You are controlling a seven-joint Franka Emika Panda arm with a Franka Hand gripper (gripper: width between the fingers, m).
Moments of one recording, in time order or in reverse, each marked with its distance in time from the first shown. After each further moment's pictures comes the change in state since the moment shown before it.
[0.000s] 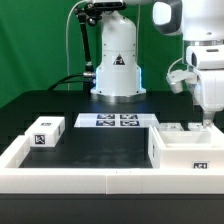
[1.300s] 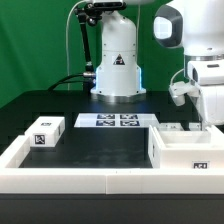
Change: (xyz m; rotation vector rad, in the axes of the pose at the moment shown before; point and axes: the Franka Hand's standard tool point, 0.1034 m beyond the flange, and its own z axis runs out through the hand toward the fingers) arm 0.007 -0.001 0.022 0.005 0.029 0.012
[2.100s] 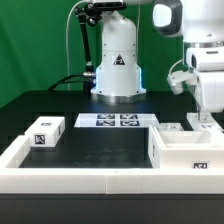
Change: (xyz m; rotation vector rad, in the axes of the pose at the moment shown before) arm -0.008 0.006 -0.040 -0.016 -0.044 0.002
